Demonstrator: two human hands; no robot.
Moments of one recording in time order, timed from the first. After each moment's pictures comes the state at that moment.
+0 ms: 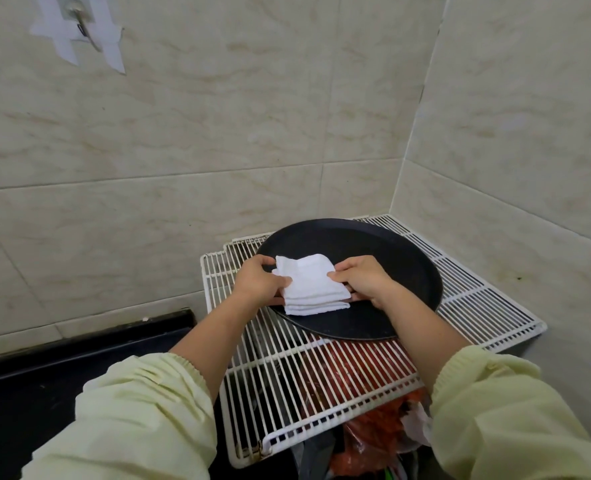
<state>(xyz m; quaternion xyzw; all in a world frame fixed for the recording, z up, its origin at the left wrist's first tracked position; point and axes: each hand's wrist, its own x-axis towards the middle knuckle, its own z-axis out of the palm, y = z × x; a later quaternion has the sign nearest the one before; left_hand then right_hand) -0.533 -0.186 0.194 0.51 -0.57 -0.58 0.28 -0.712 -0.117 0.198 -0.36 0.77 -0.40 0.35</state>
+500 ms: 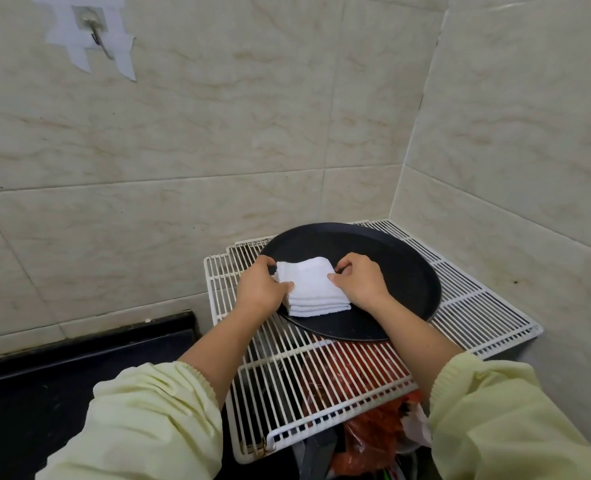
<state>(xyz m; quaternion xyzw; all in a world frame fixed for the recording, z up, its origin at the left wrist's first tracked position) -0.531 -0.181 0.181 0.53 -0.72 -0.35 0.29 -0.704 -0.117 0.187 -0.47 0.81 -0.32 0.11</state>
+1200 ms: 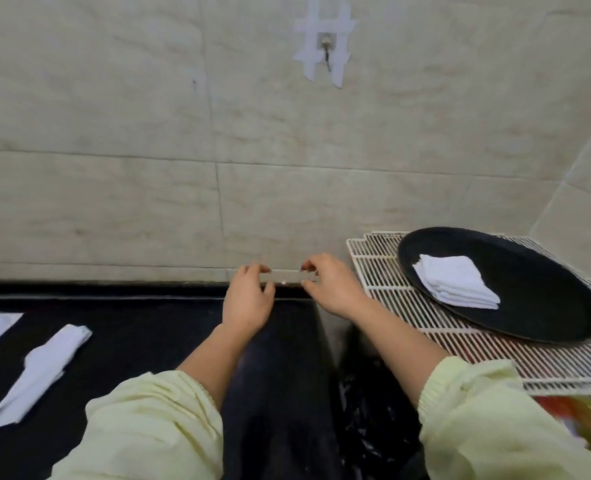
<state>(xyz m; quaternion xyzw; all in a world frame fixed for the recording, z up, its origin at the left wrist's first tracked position) -0.259 -0.156 0.153 0.61 -0.69 -0.18 0.35 -0.422 -0.146 0.189 -0.73 0.64 -0.22 0.10</state>
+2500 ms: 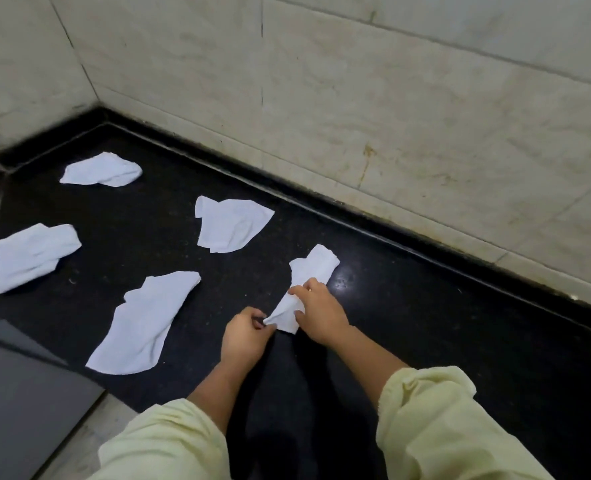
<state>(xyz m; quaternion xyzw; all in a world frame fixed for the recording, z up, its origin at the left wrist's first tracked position) 0.219 -0.093 -0.028 0.82 -0.34 -0.36 0.28 0.090 -0.186 -0.005 -0.86 0.46 0.02 0.22</state>
